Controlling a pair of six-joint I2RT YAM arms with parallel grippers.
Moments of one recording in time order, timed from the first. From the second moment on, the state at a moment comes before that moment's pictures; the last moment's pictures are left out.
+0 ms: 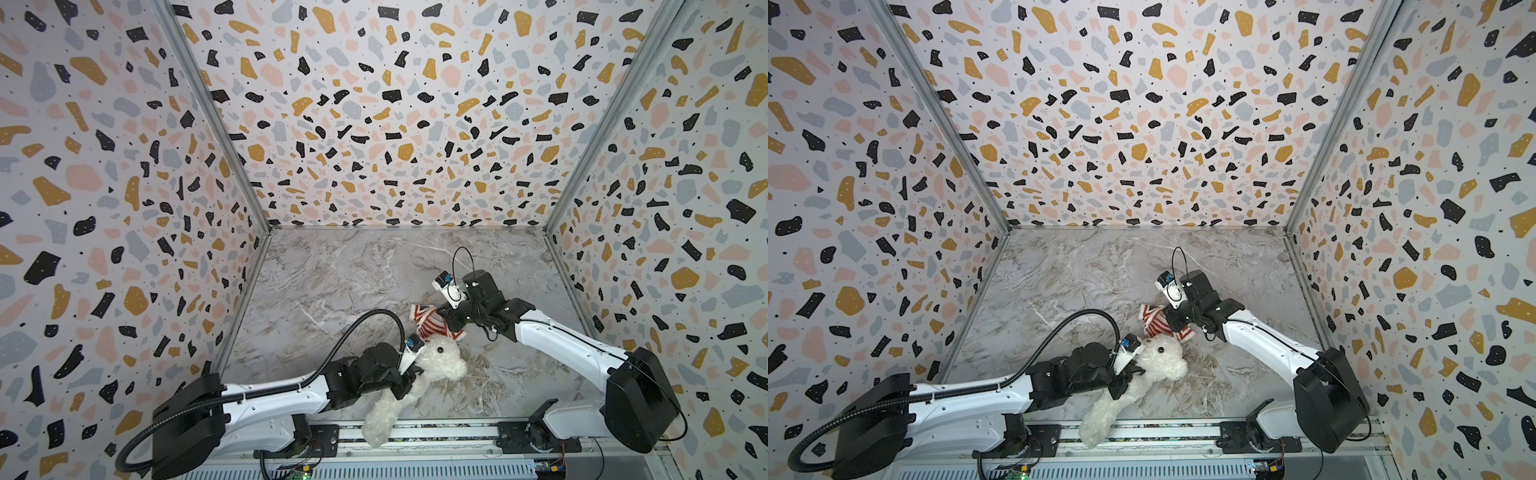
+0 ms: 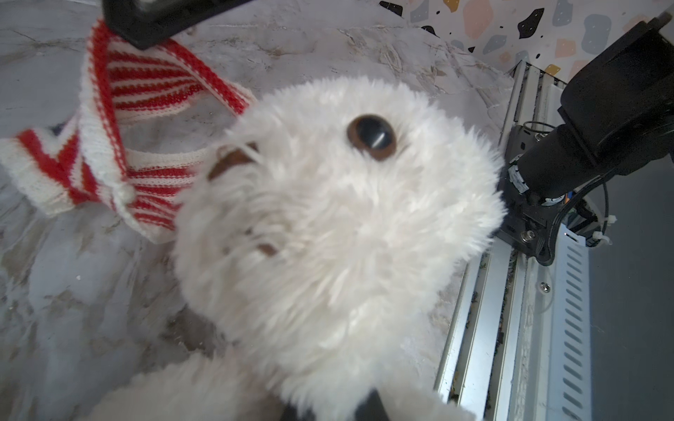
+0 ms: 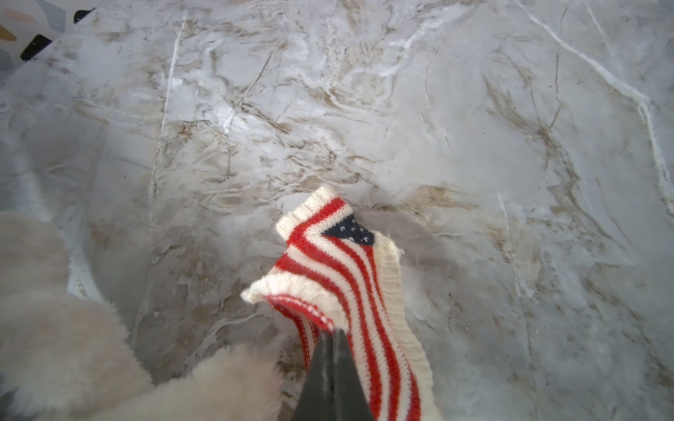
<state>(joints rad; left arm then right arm) -1.11 1.14 0.46 0.10 0.05 -0.20 0.63 1.35 0.89 -0.32 -0.26 -0.07</state>
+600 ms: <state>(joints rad) -1.12 1.17 0.49 0.04 -0.27 -0.19 0.74 1.28 0.86 -0.32 -0.25 -0.10</state>
